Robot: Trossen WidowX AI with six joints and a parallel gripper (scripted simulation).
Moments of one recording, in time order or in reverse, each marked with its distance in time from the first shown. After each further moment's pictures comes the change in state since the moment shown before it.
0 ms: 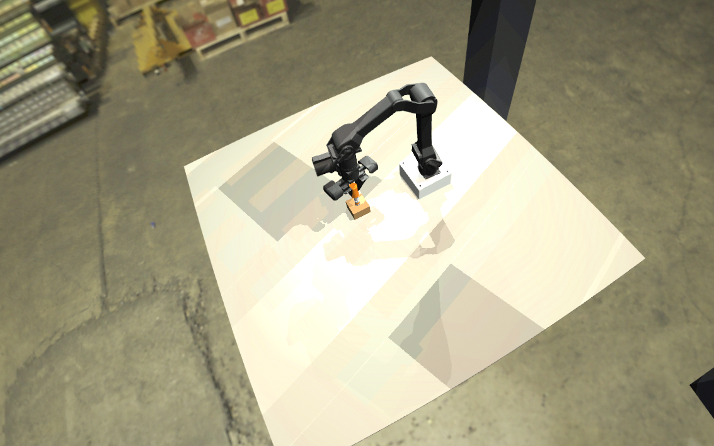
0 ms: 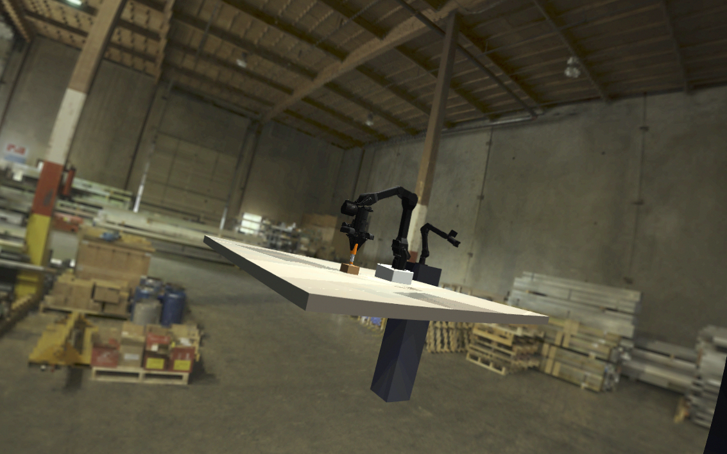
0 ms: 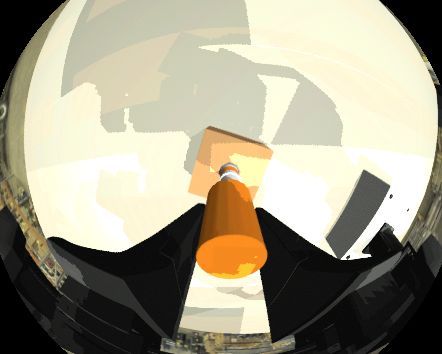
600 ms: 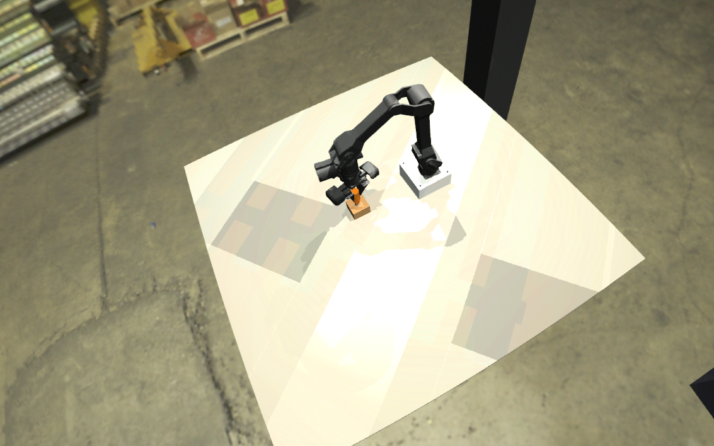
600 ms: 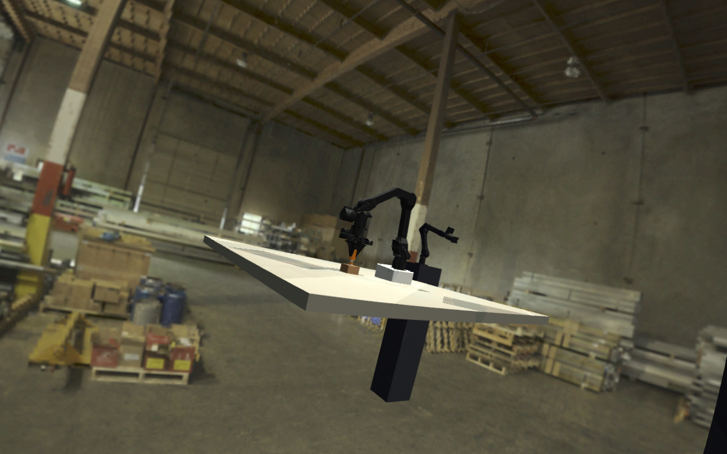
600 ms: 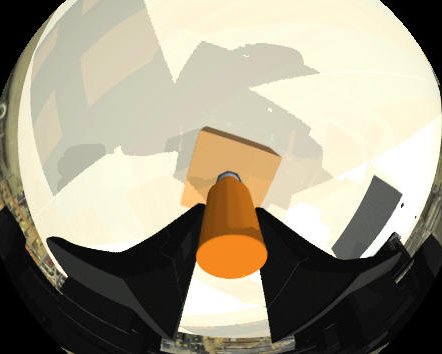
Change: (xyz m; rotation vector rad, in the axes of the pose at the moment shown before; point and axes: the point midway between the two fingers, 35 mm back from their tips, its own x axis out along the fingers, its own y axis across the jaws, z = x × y) arm 0.028 -0.001 -0.001 -0.003 0.005 0.000
